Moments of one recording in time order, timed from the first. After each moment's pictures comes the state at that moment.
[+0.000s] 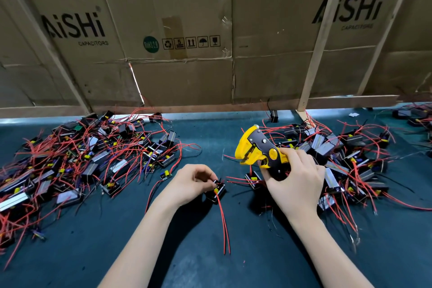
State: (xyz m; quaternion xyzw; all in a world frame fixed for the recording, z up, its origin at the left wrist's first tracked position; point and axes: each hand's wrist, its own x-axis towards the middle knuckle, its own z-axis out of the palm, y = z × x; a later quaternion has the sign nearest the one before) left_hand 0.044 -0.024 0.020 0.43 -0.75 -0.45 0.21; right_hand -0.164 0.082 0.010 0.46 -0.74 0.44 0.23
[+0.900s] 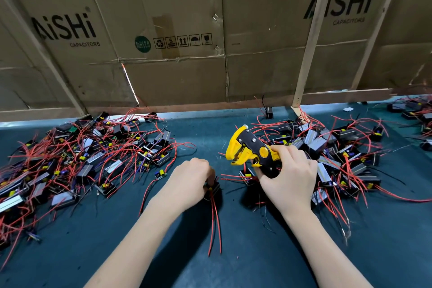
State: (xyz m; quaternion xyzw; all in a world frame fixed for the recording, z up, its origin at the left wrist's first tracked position) left_hand 0.028 0.002 0.054 0.42 -0.91 -0.04 0.03; right_hand -0.168 0.085 0.008 0.48 -0.73 0.42 0.23
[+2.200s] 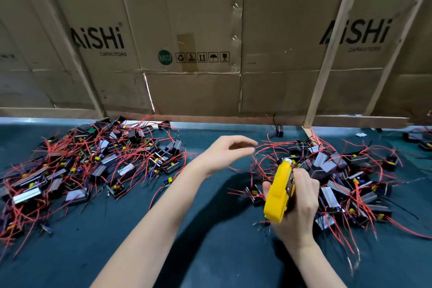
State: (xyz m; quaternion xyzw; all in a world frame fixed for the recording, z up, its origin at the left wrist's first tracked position) left_hand -0.028 -0.034 0.091 0.30 -0.79 -0.47 0.24; right_hand -0.160 0.094 0.010 0.56 -0.53 0.60 0.23
